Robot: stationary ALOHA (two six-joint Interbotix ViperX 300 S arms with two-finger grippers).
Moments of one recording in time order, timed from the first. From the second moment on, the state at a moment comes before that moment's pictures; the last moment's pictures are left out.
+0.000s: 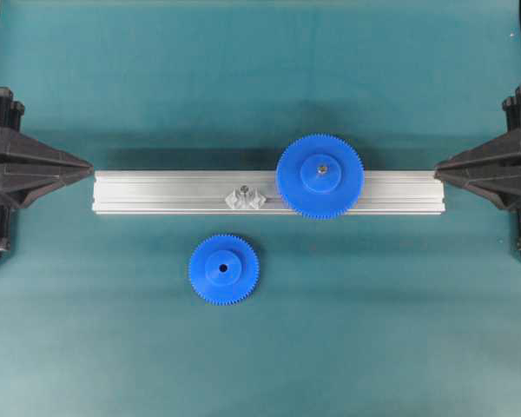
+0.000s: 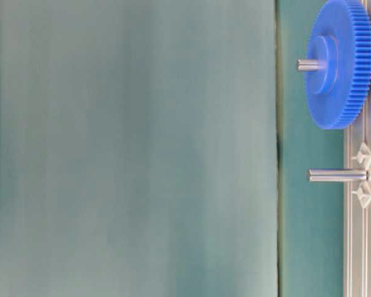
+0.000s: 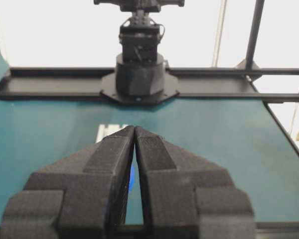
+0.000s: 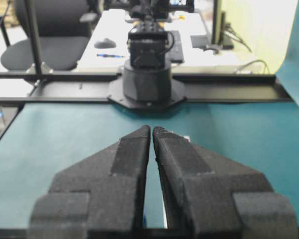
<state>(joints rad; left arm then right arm) 0.00 -0.96 1.17 0.00 -0.29 0.00 0.00 -0.97 1.19 0.00 -0.29 0.01</state>
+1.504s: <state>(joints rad) -0.10 -0.50 0.97 0.01 0.08 -0.03 -0.04 -0.96 1.21 0.05 0.23 0.10</state>
